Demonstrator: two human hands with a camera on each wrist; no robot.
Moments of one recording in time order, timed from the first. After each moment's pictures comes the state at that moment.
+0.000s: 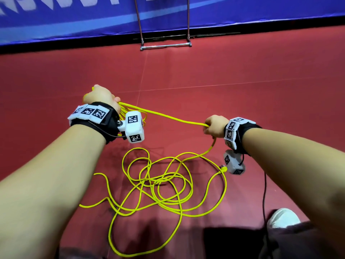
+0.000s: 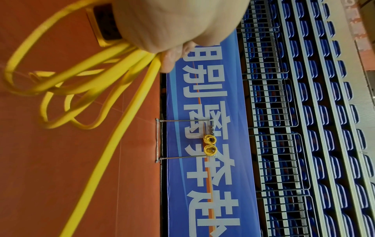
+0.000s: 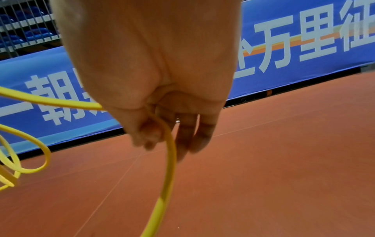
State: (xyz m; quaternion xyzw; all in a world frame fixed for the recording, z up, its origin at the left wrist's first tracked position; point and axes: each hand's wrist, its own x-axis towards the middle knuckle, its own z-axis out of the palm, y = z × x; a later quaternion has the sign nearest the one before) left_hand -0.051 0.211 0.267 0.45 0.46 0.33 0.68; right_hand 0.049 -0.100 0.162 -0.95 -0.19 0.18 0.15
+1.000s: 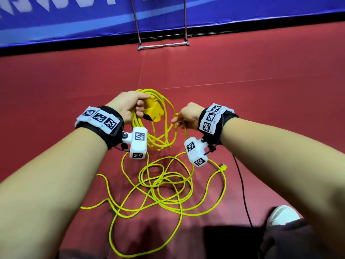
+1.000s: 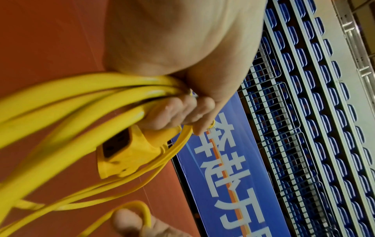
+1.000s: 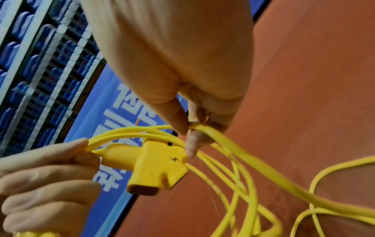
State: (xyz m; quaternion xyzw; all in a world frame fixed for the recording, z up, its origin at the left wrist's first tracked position) left_hand -0.048 0.157 0.263 0.66 0.27 -0.03 0.70; right_hand 0.028 -0.017 0.203 -0.79 -0.03 0.34 0.51
